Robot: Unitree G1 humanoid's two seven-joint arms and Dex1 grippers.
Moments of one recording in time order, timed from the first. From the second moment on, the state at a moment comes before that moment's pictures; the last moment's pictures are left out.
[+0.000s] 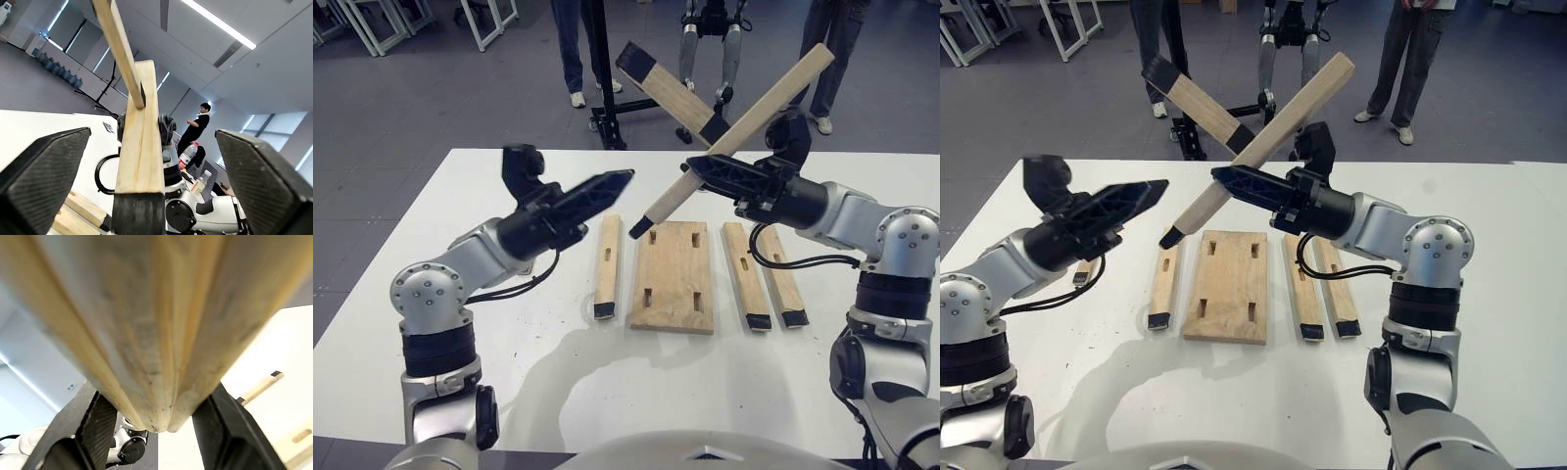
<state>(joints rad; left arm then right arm) -0.36 0.51 0.31 -0.19 -1.54 1.01 -0.57 -0.65 -0.37 -0.22 0.02 1.45 1.27 0.49</state>
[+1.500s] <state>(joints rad) -0.38 0.93 -0.58 -0.22 -0.03 0.41 -1.14 -0.63 -0.49 -0.24 0.06 1.17 1.13 0.70</state>
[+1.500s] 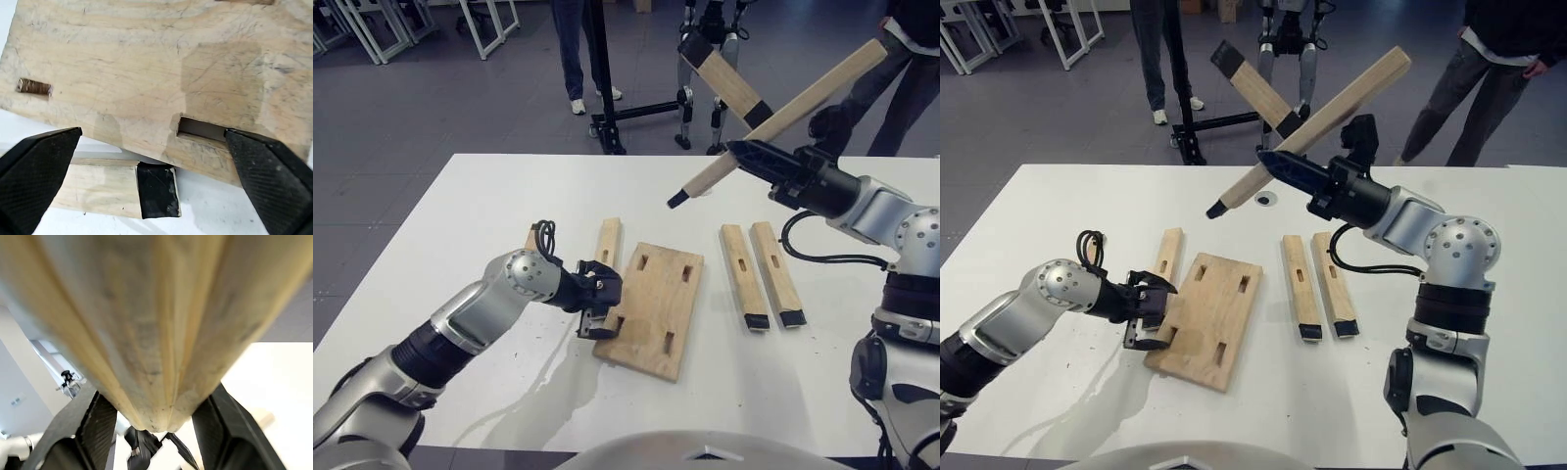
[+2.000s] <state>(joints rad) -0.34 0.93 -0.50 -0.20 0.02 0.43 -1.15 -0.40 -0.55 0.02 0.05 0.80 0.94 0.94</state>
